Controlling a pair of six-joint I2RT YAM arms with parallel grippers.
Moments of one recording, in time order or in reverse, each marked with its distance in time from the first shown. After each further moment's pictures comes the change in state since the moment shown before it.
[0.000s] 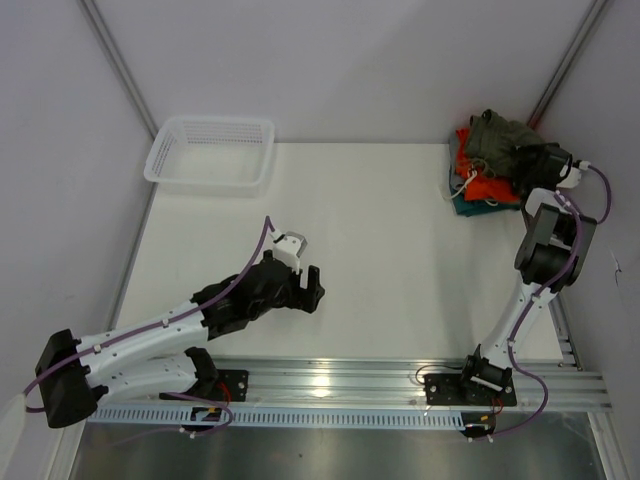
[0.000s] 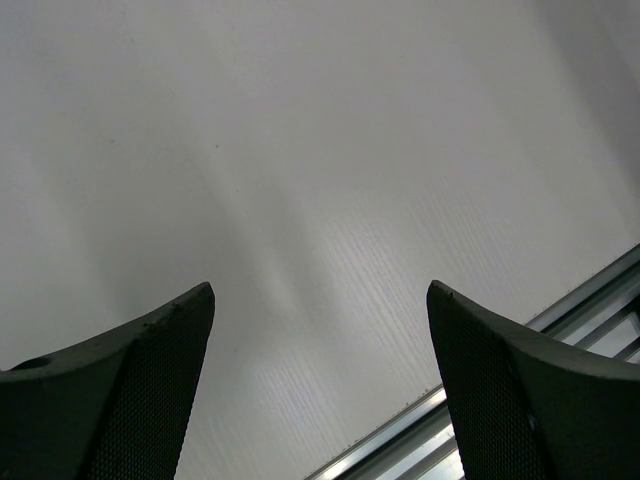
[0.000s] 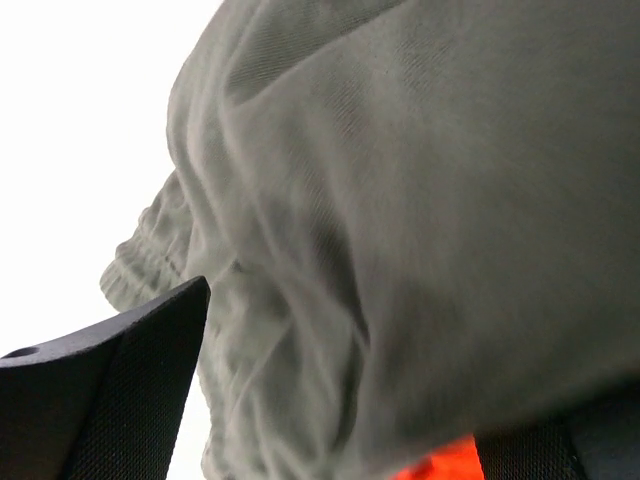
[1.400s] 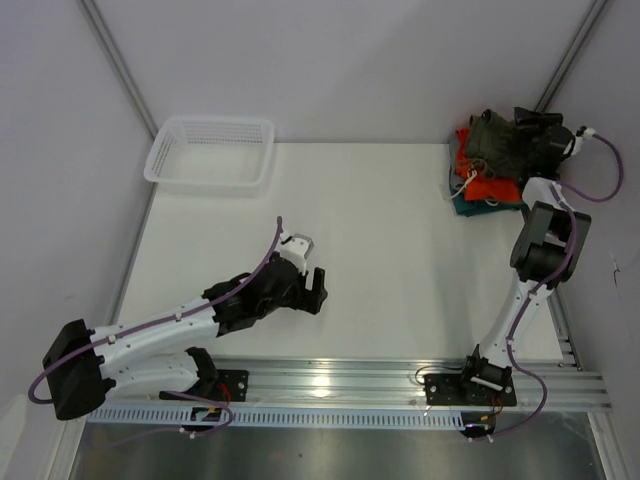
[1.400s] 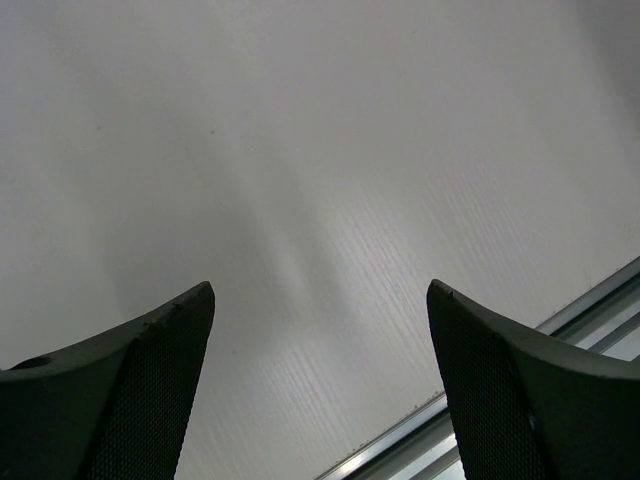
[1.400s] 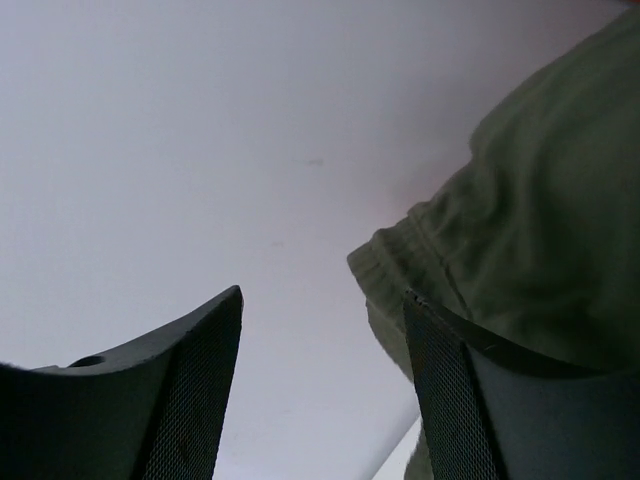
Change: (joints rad) left arm 0.000 0.075 0.001 0.024 0.008 0.001; right arm 0.026 -0.048 0.077 0.217 -0.112 0.061
